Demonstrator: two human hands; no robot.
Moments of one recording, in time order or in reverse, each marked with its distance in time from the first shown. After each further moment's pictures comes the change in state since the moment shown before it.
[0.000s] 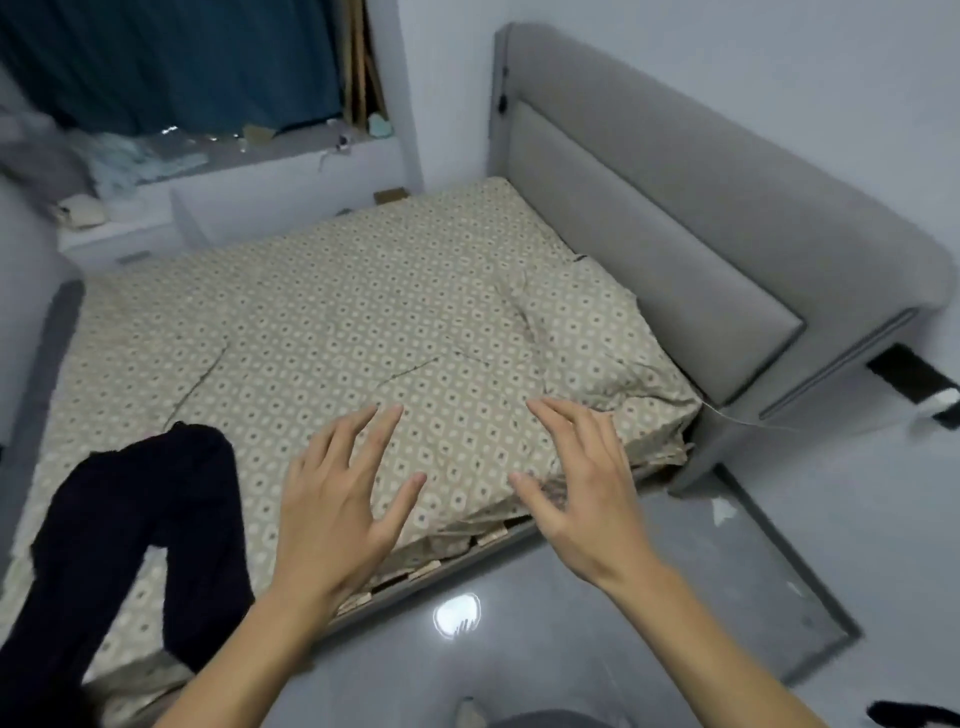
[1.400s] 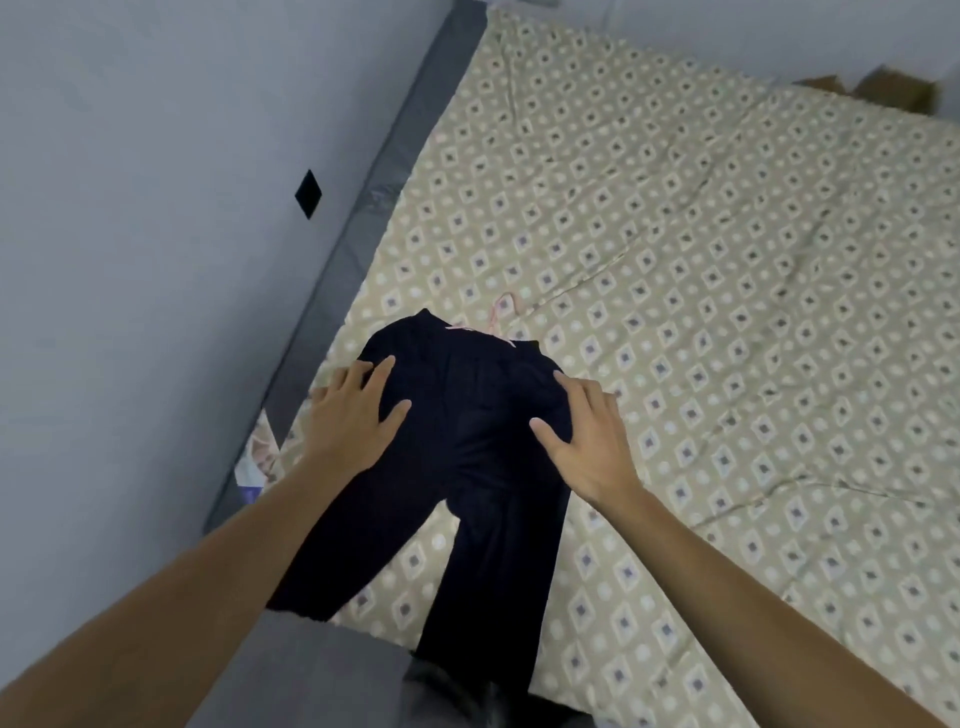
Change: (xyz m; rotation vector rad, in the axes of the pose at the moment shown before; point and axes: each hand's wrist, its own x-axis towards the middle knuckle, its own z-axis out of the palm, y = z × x) left_hand -0.045 -0.904 0.124 0.135 -0.372 -0.861; right_hand 0.331 -0.290 0.843 -0.088 -0.784 -0.137
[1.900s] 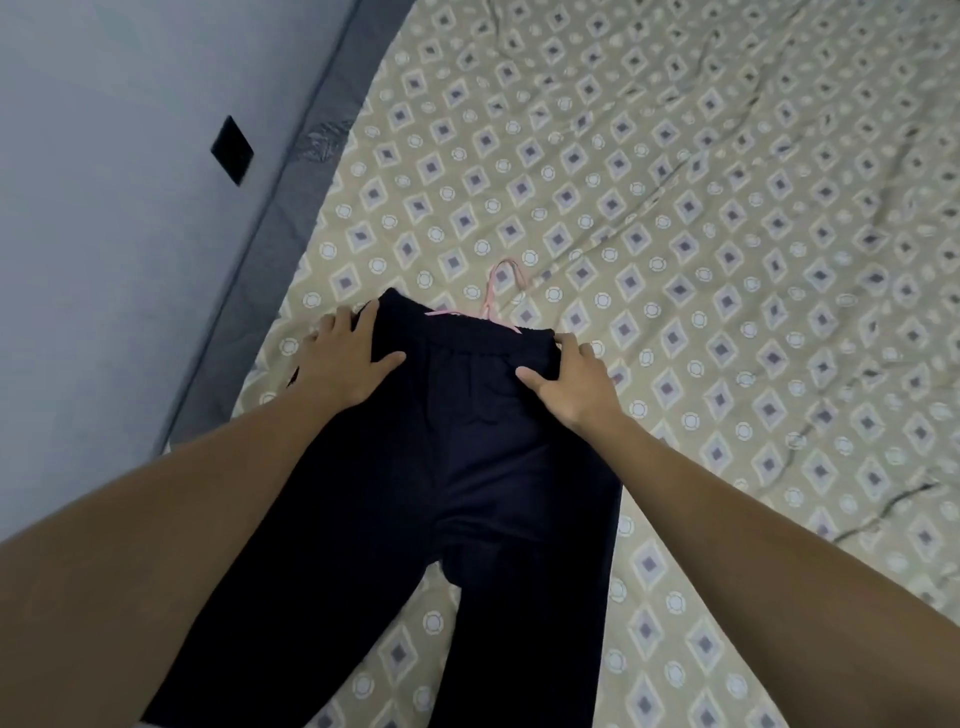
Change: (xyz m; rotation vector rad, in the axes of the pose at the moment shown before) left_hand 0.198 -0.032 0.136 0.003 -0.135 -0.011; right_hand 0.186 0.093 0.143 0.070 -0.121 0.279
